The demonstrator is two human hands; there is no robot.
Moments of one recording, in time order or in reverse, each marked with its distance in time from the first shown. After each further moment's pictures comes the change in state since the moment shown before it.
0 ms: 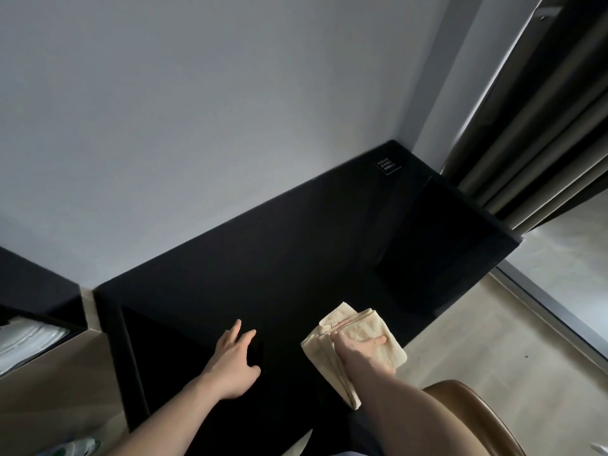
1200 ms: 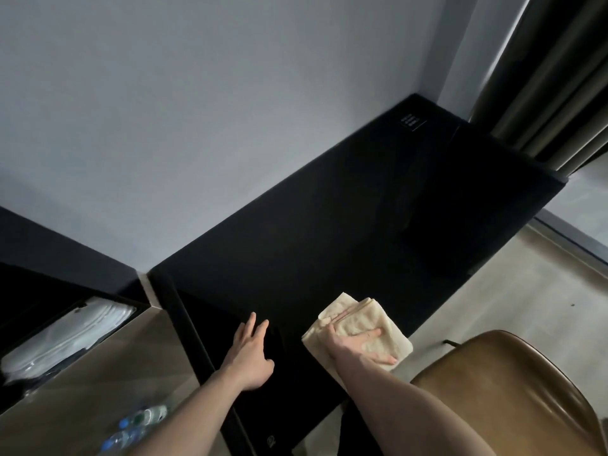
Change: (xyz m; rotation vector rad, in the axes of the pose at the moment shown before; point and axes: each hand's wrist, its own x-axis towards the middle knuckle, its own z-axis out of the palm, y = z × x) left_hand -0.036 -0.086 0.005 0.114 -0.024 -0.048; right_hand -0.047 0.049 0.135 0.158 -0.018 0.076
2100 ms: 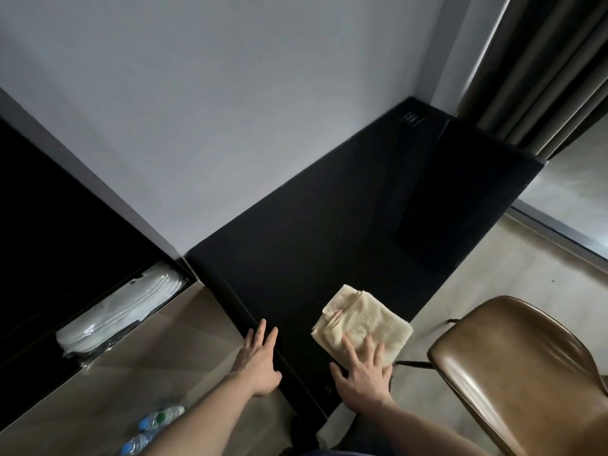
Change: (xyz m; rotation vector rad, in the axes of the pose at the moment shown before) left_hand -0.054 -0.146 0.028 0.240 -0.044 0.106; right_hand -0.056 0.189 0.057 -0.803 -0.018 -0.802
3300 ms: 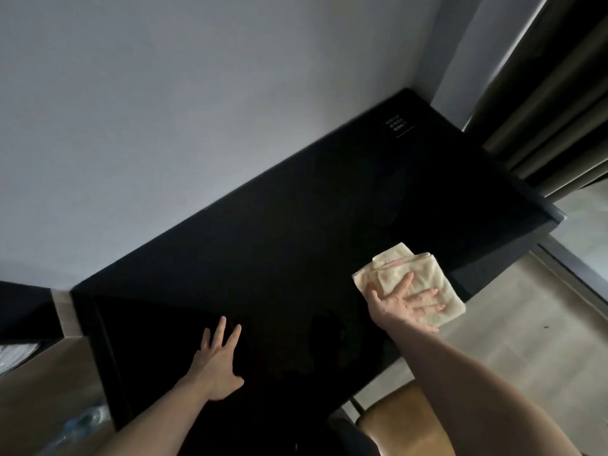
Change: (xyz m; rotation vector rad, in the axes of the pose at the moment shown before) left_hand 0.182 0.207 -0.097 -0.021 -0.140 -0.185; right_hand 0.329 0.139 -0.335 0.148 0.061 0.435
